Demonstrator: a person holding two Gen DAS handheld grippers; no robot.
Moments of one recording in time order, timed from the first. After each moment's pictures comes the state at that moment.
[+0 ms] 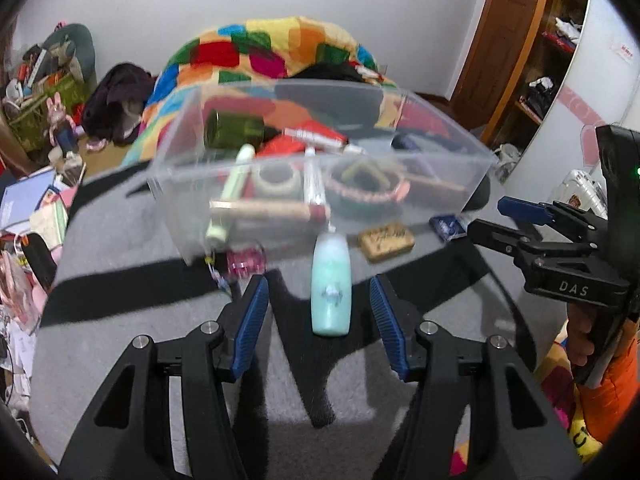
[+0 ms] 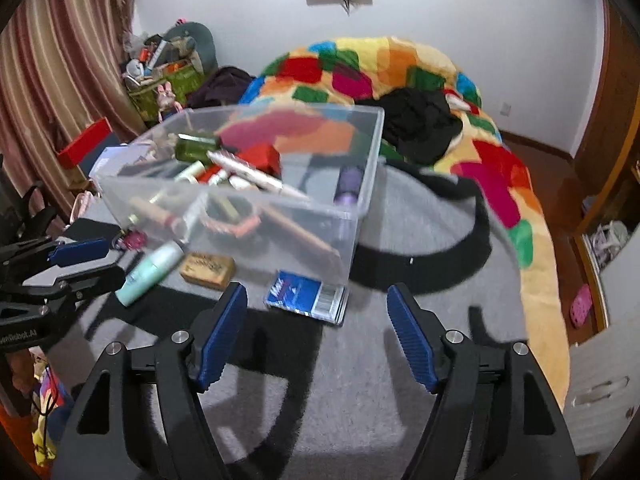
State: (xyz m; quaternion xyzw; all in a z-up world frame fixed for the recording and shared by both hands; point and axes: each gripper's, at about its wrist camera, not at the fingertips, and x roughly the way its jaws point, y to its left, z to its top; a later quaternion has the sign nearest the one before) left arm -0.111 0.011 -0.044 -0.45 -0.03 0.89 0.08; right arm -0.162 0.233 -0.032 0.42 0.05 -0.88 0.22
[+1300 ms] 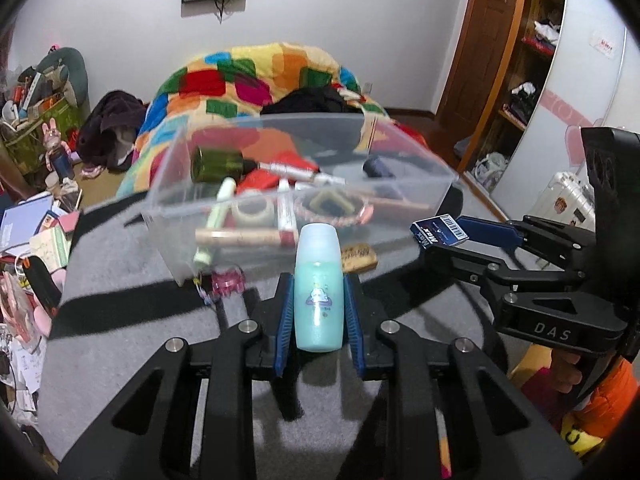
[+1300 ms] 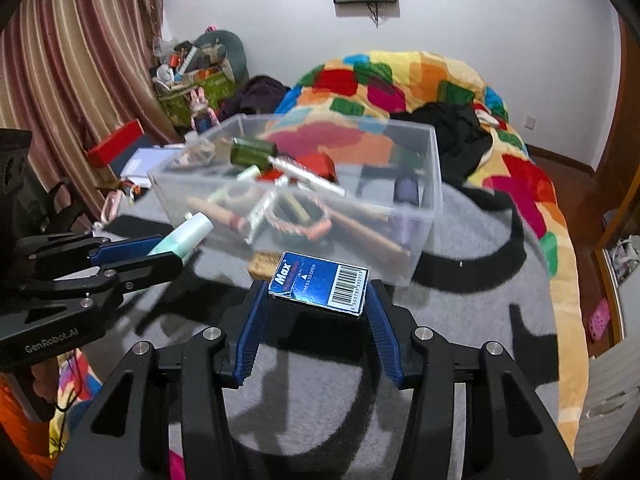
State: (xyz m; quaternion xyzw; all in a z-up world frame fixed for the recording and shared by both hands) left arm -0.095 0.026 -0.010 -0.39 -0.02 0.91 0.10; right arm -0.129 0.211 -0.006 0.38 0.05 -0.88 0.27
